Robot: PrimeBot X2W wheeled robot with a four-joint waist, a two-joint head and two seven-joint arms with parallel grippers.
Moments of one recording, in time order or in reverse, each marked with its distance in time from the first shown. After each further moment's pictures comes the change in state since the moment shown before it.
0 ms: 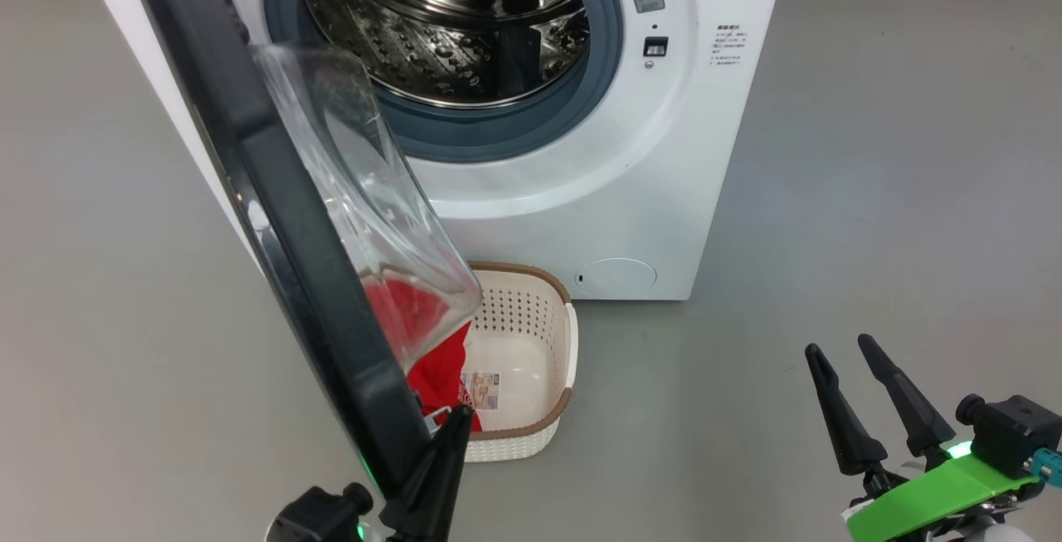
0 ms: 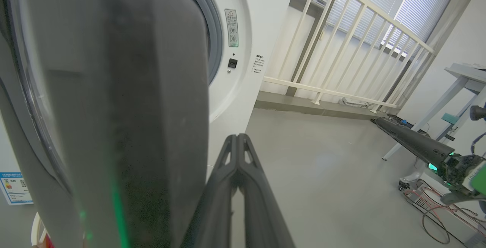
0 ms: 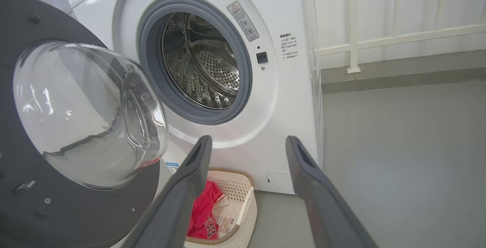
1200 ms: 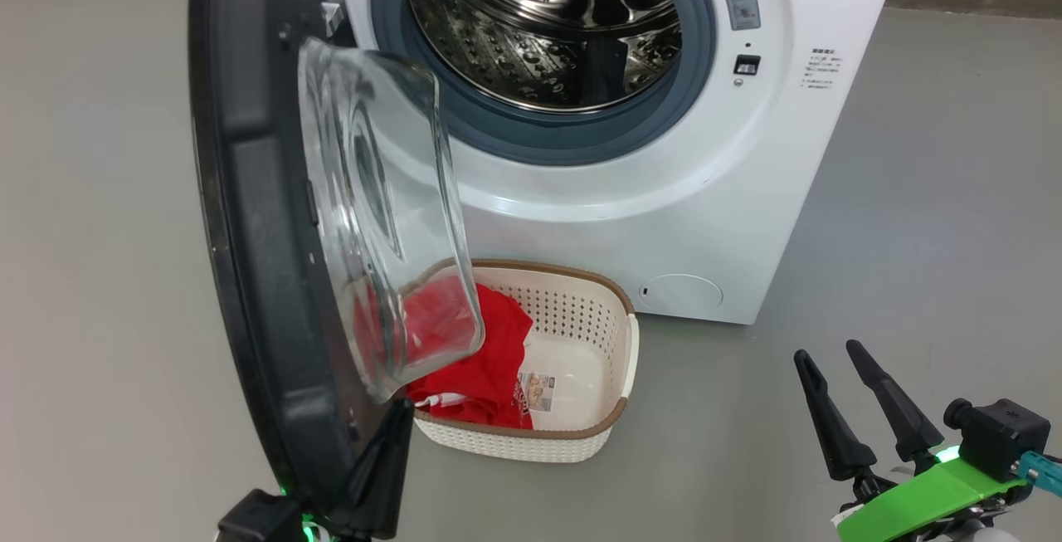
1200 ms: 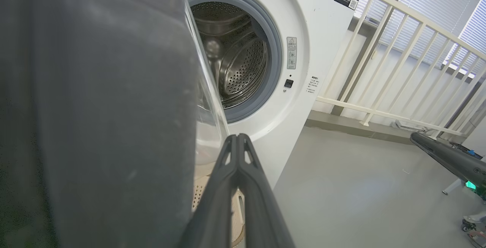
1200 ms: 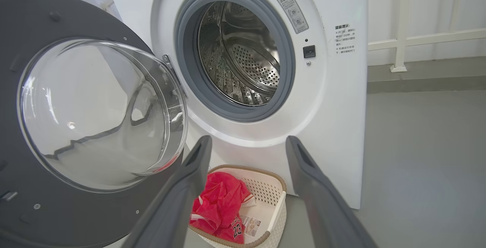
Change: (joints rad) left arm 0.027 -0.018 0.135 0.009 0.026 -0.016 0.004; right arm 0.000 0.010 0.016 0.009 0.000 0.000 0.000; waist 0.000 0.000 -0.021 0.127
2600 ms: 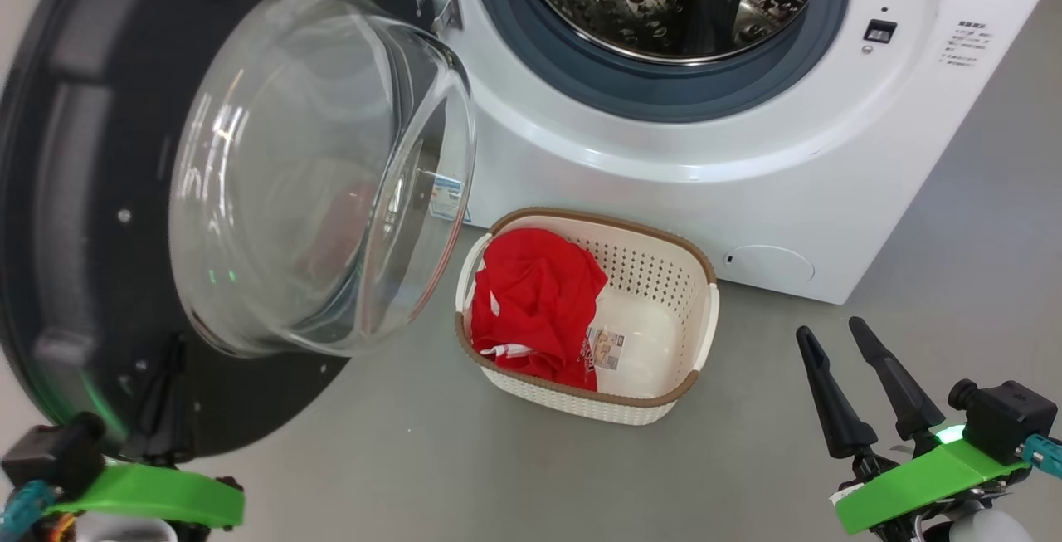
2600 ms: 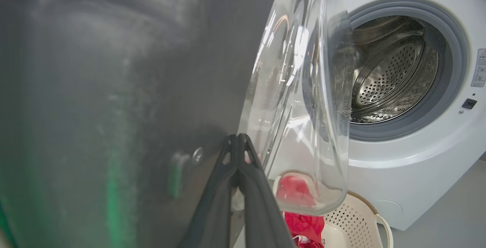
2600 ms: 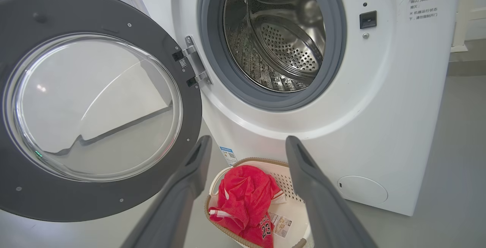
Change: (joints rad) left arm -0.163 0.129 0.260 0.193 -0.050 0.035 0.006; right arm -0.028 0.016 -0.018 -0.011 -0.003 0.000 0.000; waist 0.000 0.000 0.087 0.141
